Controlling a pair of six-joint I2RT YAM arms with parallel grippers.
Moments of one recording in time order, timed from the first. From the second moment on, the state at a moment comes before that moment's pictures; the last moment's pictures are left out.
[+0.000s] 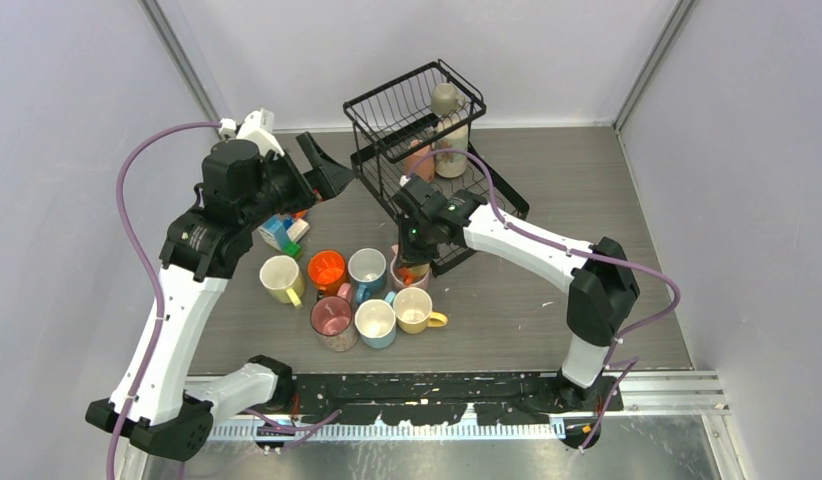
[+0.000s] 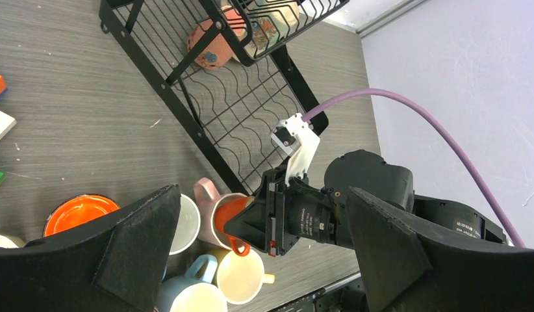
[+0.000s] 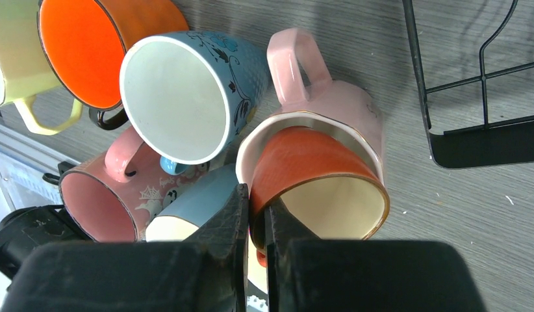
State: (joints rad) left arm -0.38 1.07 1.50 -0.78 0.07 -0.65; right arm 0.87 1.77 1.52 -0.78 -0.05 0.74
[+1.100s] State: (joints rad) left arm -0.39 1.08 1.50 -0.78 0.08 -0.65; right arm 0.87 1.71 1.51 -0.76 -0.04 0.75
